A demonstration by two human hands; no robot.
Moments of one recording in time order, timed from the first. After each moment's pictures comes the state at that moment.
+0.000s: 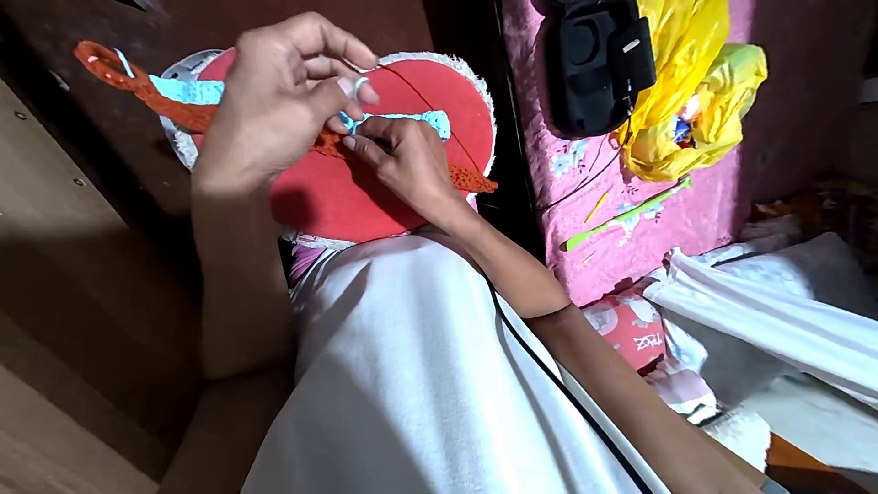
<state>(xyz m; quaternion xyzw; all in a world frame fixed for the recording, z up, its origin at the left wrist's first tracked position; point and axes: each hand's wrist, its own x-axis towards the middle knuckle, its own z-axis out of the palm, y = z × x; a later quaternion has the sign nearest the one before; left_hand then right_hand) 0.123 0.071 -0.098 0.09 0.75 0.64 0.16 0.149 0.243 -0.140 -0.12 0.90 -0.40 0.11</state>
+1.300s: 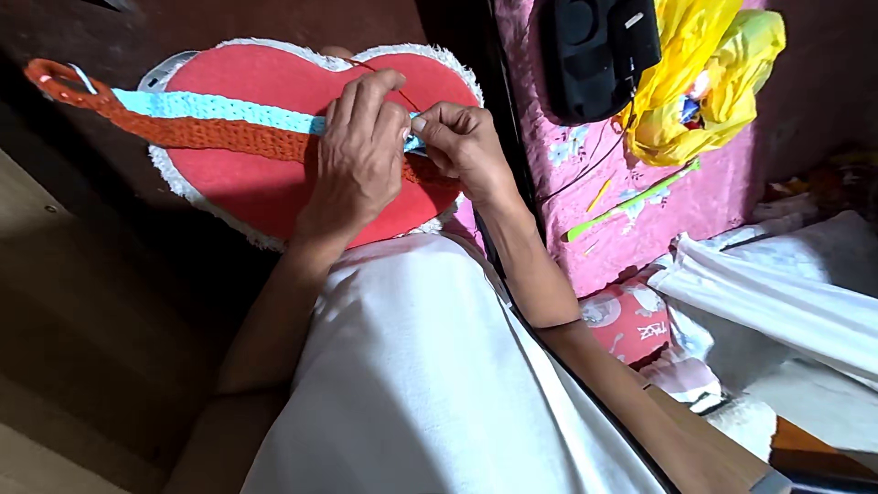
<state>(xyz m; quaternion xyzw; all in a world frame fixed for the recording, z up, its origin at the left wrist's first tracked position) 0.146 0.149 -0.158 0.25 0.88 0.37 -0.14 0.145 0.316 -0.133 0.05 0.70 -0.70 0.16</state>
